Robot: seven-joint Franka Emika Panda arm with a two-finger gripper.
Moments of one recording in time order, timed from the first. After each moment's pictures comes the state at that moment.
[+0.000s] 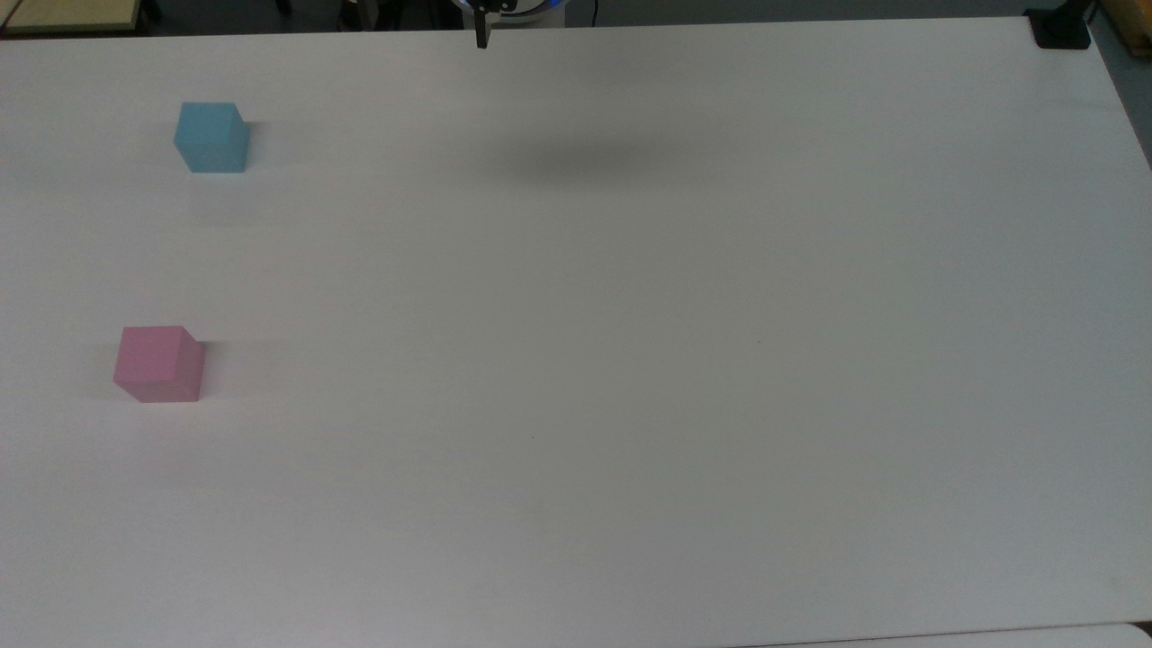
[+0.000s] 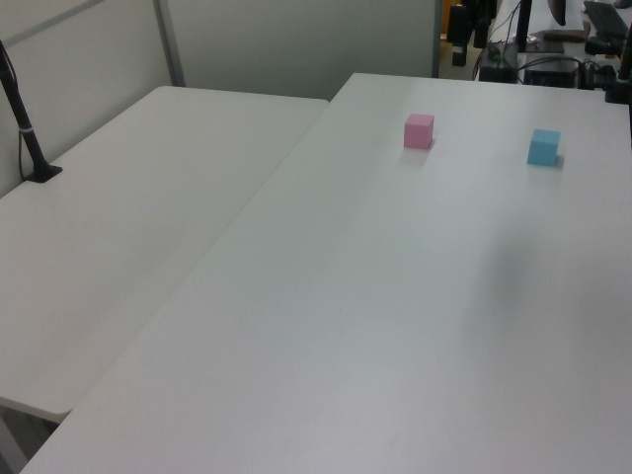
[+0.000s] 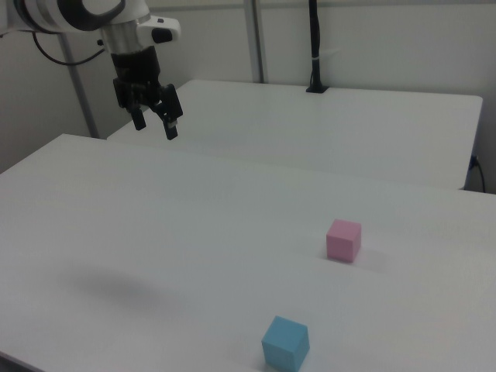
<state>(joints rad) 0.00 0.03 -0.01 -1.52 -0.03 1.57 0.14</state>
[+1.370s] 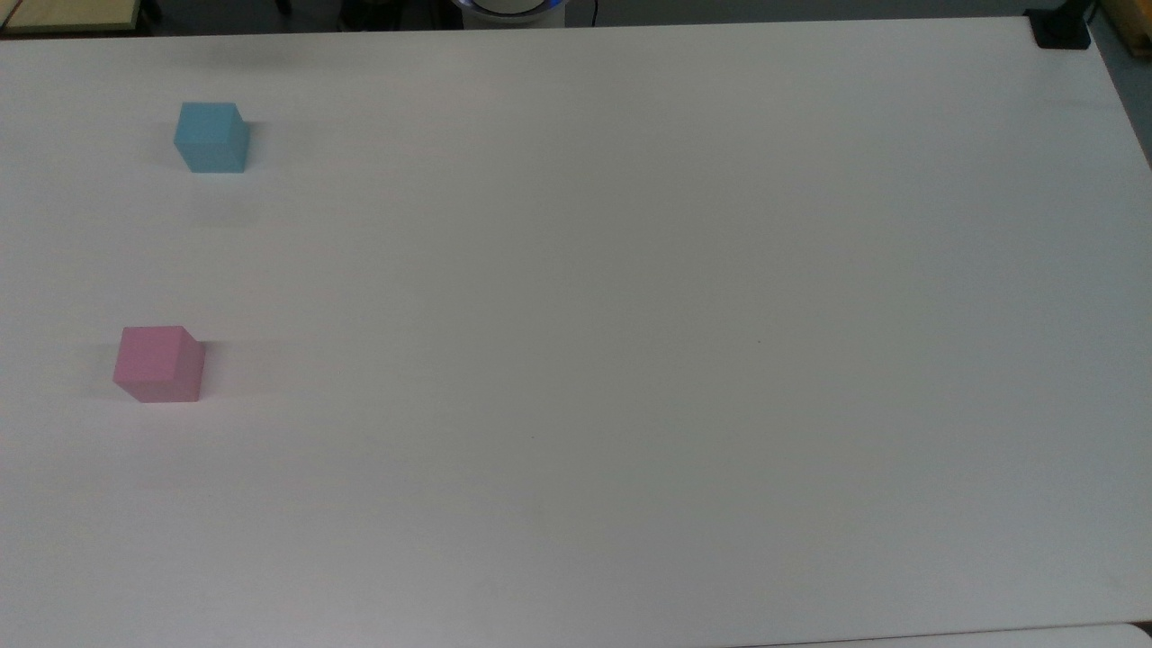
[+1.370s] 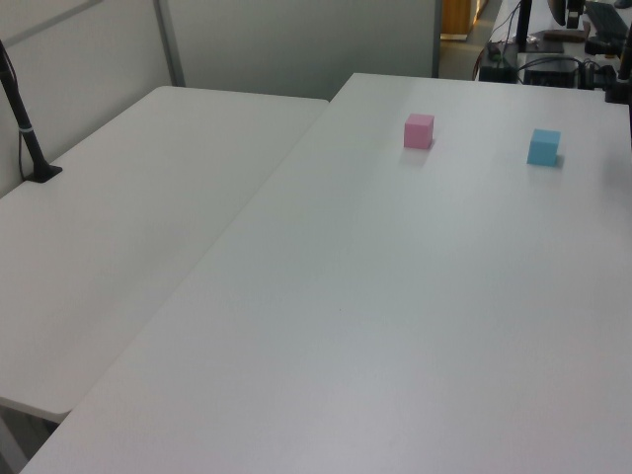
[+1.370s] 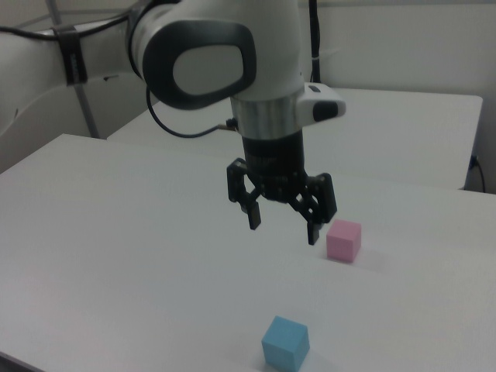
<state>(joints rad) -0.58 -0.02 -0.09 -1.66 -0.04 1.66 -0.67</state>
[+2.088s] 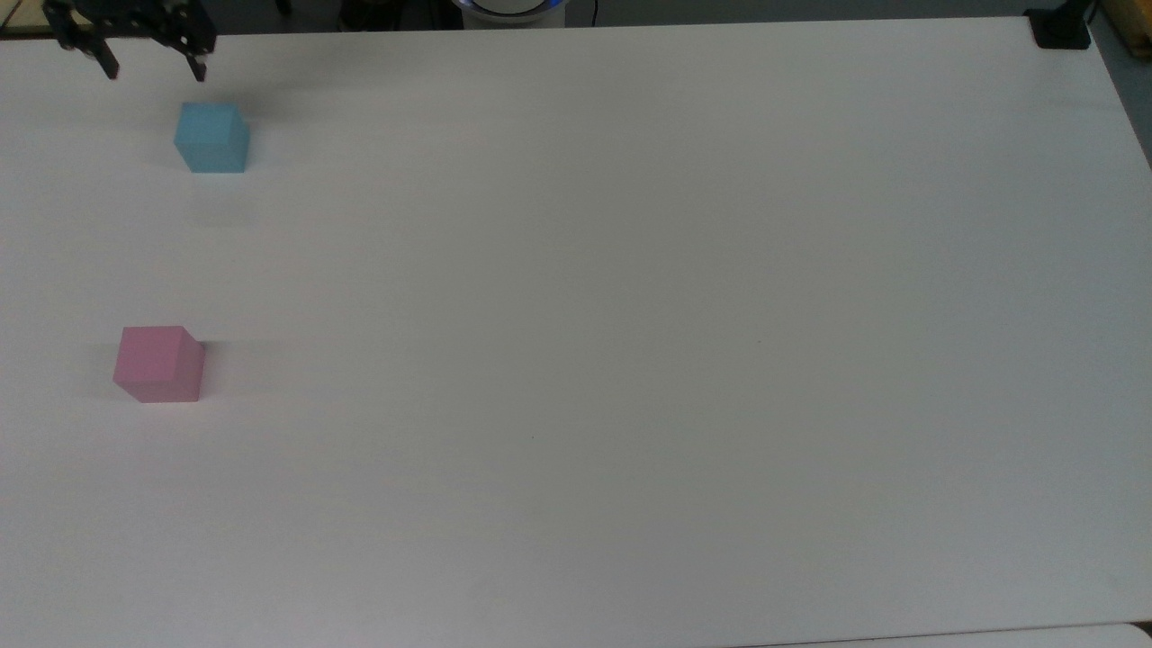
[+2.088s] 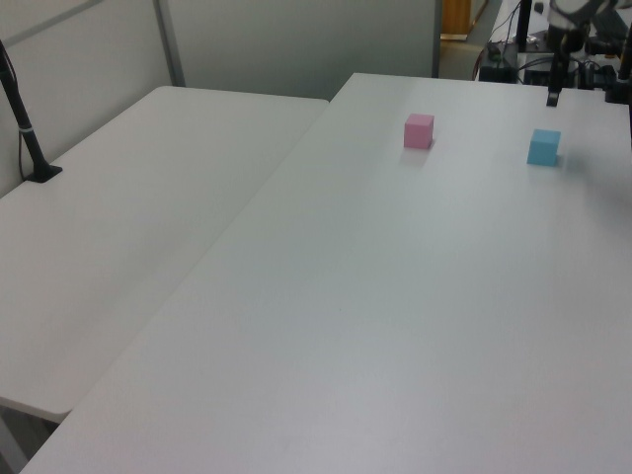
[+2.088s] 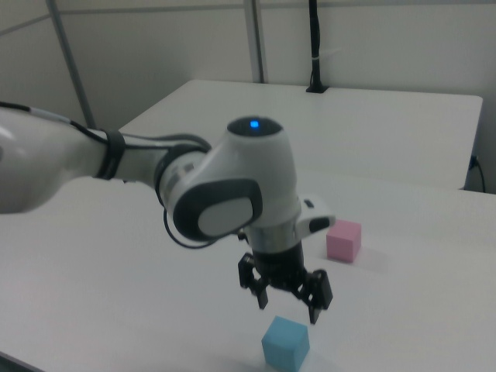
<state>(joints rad) -0.56 0.01 -0.09 -2.10 -0.04 2.17 -0.68</state>
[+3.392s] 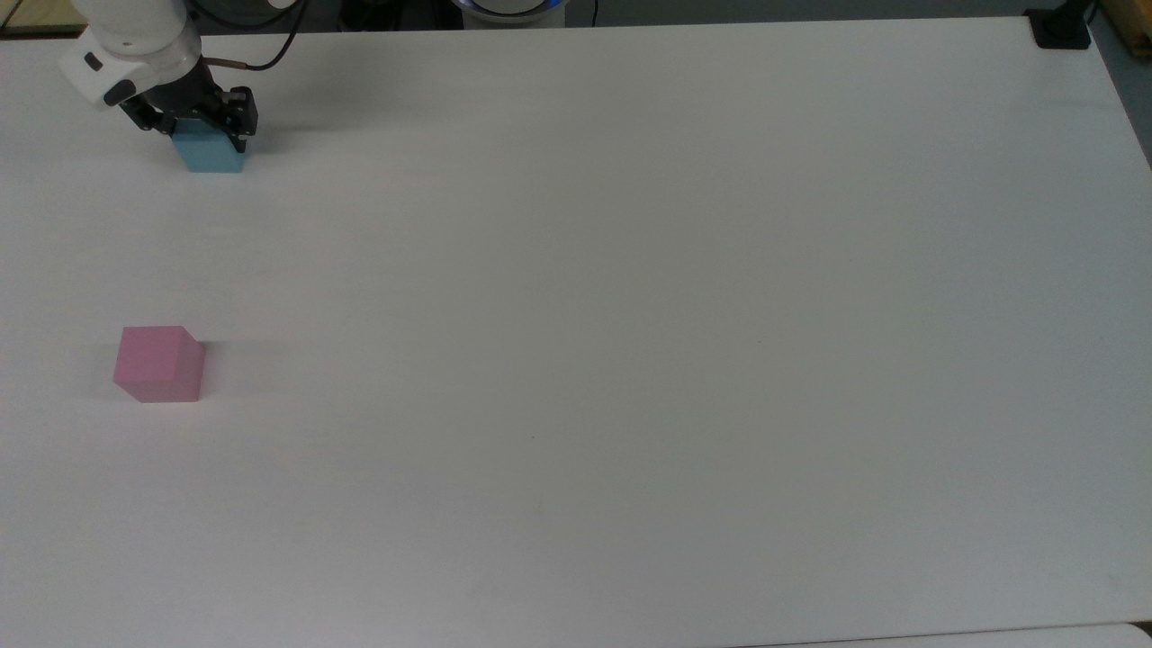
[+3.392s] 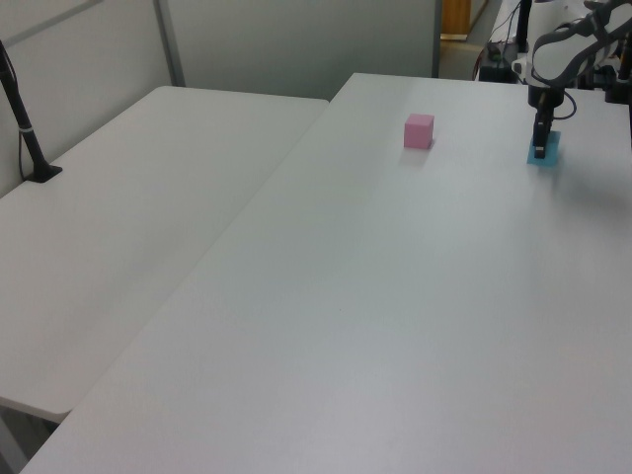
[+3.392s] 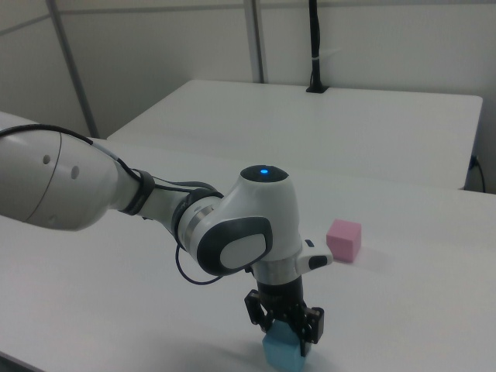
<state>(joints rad) -0.50 0.18 -0.09 -2.14 -0.14 2.30 -0.53</state>
